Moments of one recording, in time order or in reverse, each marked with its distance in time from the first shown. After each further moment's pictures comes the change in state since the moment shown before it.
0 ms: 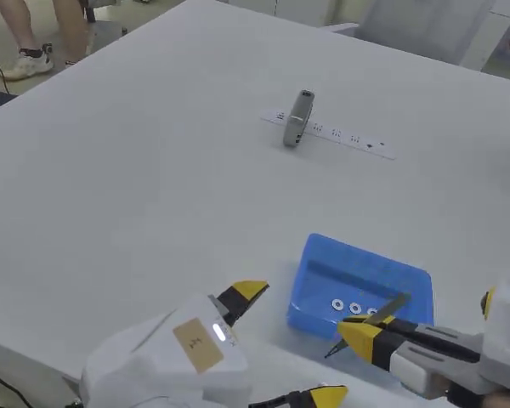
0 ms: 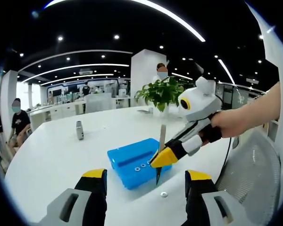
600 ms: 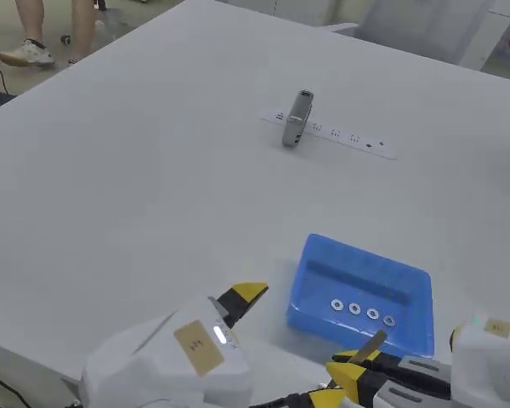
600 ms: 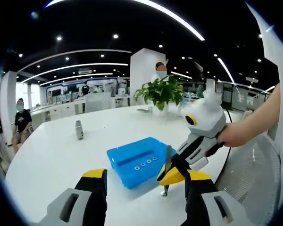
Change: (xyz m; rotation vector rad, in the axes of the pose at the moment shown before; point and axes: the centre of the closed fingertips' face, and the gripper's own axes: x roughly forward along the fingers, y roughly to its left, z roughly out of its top) left arm 0.000 -0.001 -0.002 0.007 0.010 -0.004; right arm 0.006 0.004 -0.037 -0.214 0.111 -0.012
